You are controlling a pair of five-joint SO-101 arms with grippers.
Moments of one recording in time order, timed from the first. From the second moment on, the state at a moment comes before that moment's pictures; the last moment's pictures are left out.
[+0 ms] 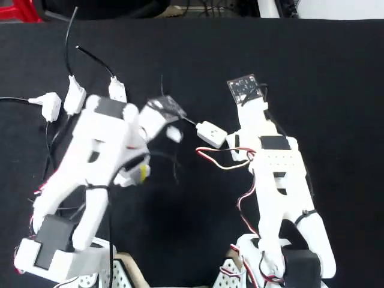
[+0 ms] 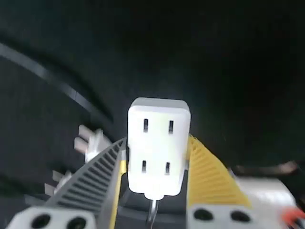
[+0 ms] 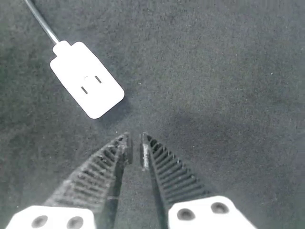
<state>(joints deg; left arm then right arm) 11.6 -9.8 22.6 85.5 -37.8 -0.1 -24.3 49.5 45.1 17.6</state>
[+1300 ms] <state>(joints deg) -12.7 -10.4 38.5 75.3 -26.5 0.4 -24.3 49.5 45.1 17.6</state>
